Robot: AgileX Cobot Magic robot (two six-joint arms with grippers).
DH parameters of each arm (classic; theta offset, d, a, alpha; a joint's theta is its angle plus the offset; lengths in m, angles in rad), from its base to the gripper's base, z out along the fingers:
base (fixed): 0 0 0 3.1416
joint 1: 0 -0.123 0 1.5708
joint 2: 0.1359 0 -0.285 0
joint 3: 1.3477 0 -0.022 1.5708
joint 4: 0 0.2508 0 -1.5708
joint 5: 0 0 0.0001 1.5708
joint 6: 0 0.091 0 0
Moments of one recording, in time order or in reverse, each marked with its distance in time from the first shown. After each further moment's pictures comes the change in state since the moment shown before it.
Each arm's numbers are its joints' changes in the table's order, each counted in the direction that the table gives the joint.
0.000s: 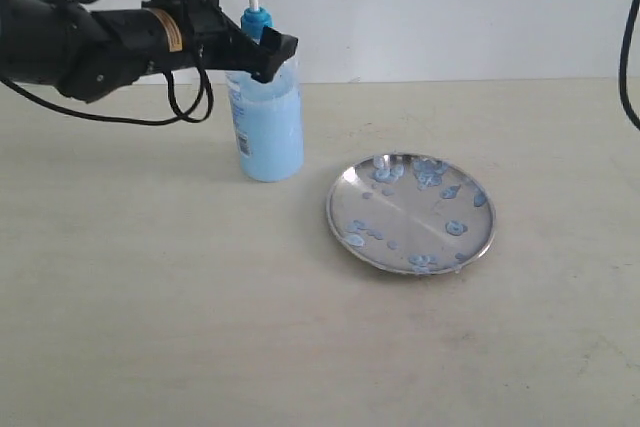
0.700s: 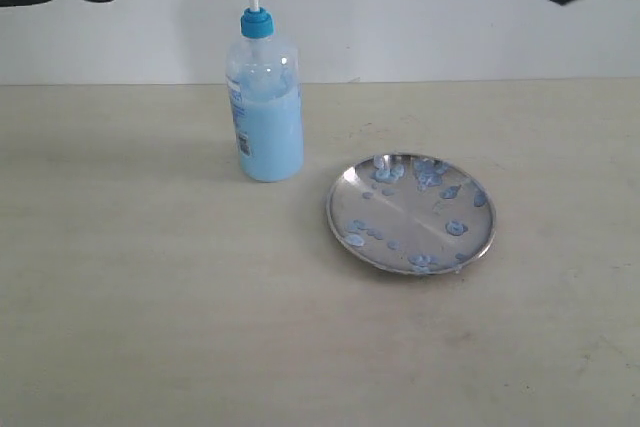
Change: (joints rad) left arm 0.000 -0.421 0.081 0.016 0.188 -0.226; right arm 0.002 -0.317 0.205 0.079 0.135 0.007
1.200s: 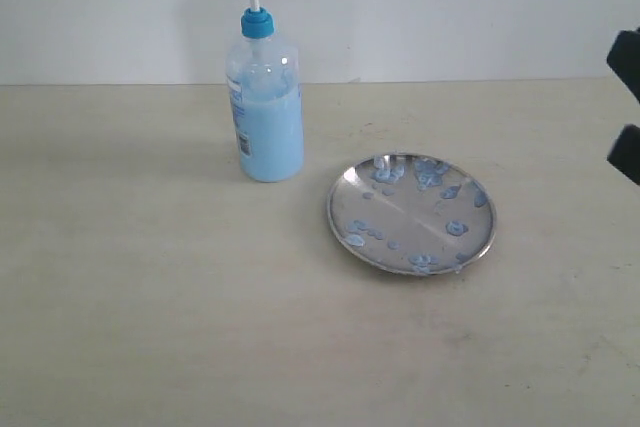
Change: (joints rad) left arm -0.190 -0.653 0.796 -0.306 -0.301 0.232; right arm 0.000 -0.256 0.440 0.232 -0.256 0.055
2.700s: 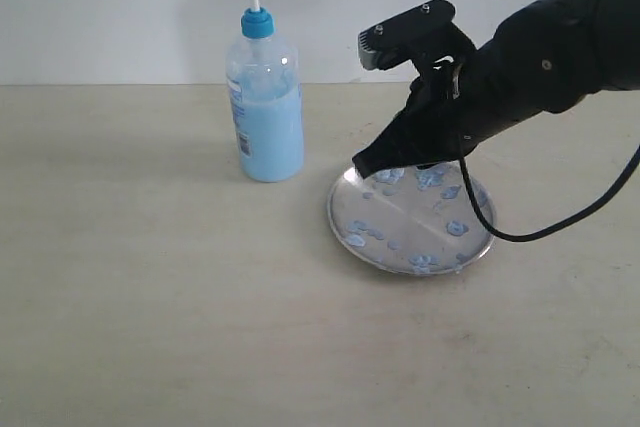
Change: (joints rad) left arm -0.148 -0.464 0.347 -0.103 0.159 0.069; right arm -0.230 0.902 -0.768 0.048 0.794 -0.181
